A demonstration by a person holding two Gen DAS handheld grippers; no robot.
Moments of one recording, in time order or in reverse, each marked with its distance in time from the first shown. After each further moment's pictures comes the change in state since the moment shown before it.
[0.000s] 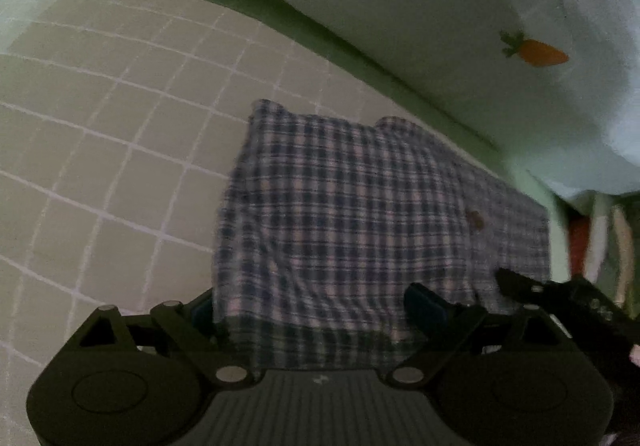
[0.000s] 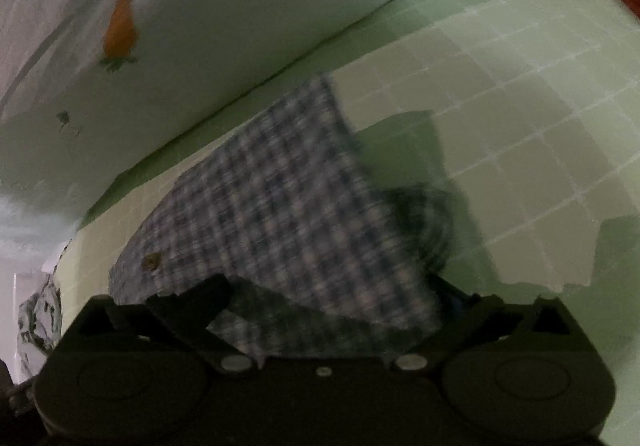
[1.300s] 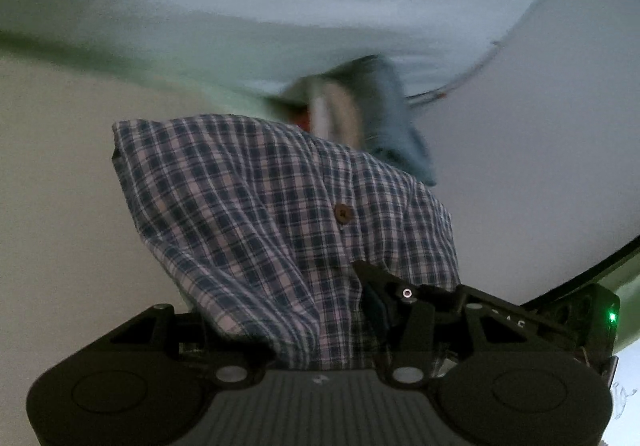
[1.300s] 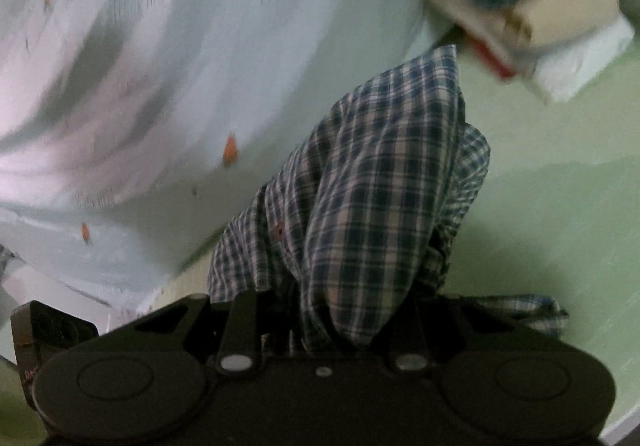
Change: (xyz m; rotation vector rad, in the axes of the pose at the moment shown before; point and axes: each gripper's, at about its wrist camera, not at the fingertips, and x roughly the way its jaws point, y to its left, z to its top) left arm -0.115 -0.231 -0.162 0.337 0.040 -0.536; right arm -0.283 -0.100 -0.106 0.119 -0.338 0.160
